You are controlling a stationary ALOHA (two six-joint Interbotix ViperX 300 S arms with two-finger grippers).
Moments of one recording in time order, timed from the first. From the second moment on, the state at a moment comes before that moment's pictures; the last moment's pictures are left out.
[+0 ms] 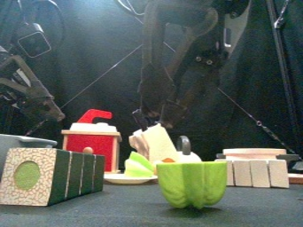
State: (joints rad) left arm -0.31 -0.38 1.29 -0.47 -0.56 0.11; right arm 0.47 0.34 0.17 -0.57 0.73 1.25
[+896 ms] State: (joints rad) left arm -0.31 -0.38 1.30 -0.47 -0.56 0.11; right arm 0.47 0.40 0.17 -0.55 0.70 1.25
